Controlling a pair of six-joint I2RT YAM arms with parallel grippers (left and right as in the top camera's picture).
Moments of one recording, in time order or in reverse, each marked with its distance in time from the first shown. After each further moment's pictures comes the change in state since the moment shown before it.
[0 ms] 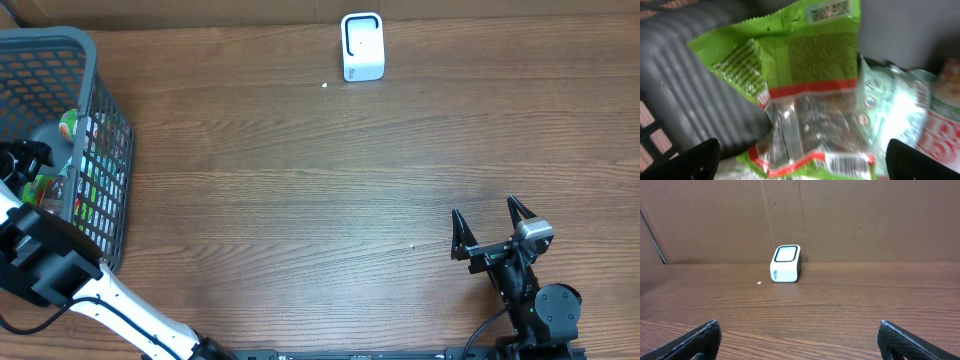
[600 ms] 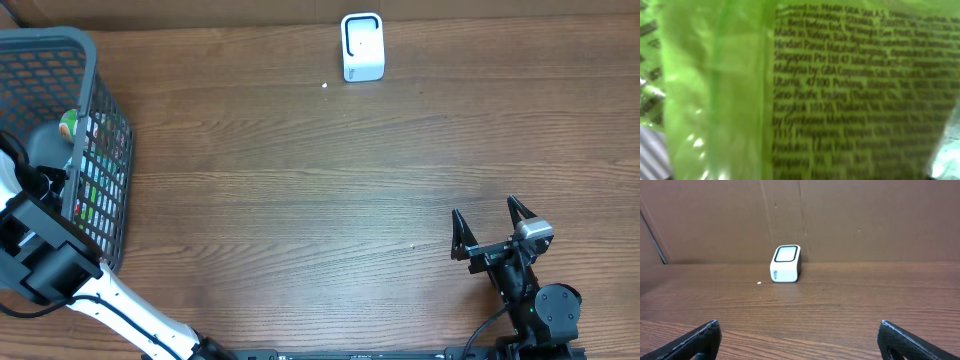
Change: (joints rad) left arm 0.001 0.008 -0.326 0.244 -0.008 -0.012; right arm 0.000 0.000 0.000 0.000 0.000 0.000
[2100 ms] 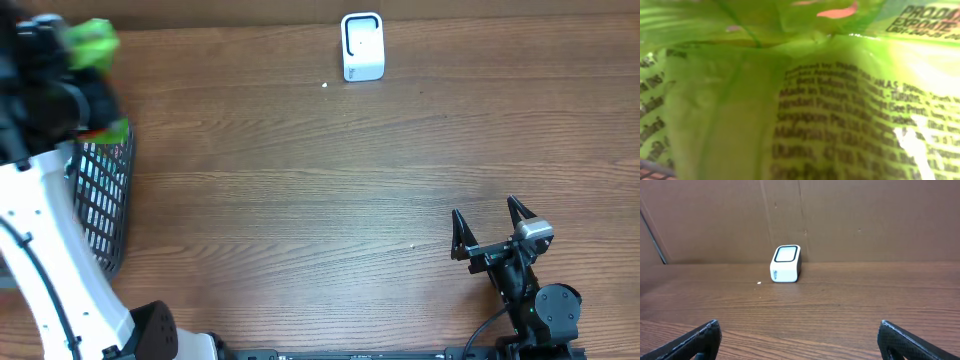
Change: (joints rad) left arm -0.548 -0.678 0.275 -0.320 0.103 0.525; right arm 0.000 0.000 0.000 0.000 0.000 0.000
